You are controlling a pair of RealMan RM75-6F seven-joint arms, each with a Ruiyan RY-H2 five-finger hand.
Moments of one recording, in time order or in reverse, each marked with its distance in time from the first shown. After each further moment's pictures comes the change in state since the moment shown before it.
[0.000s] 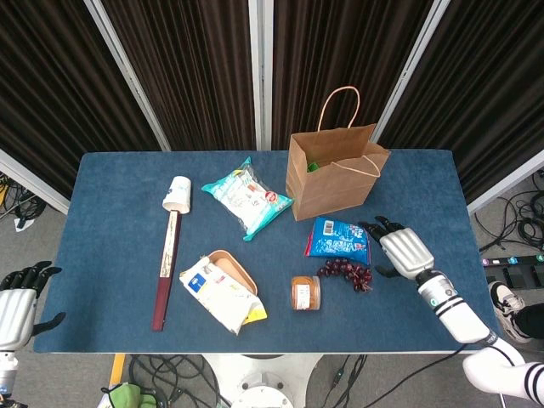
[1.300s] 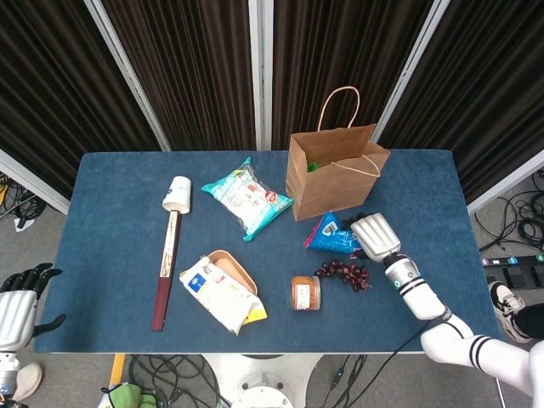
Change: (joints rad) left arm 0.002 -0.015 0.001 0.026 -0.003 -0.007 -0.023; right arm 0.112 -0.215 -0.002 0.211 0.006 0.075 -0.079
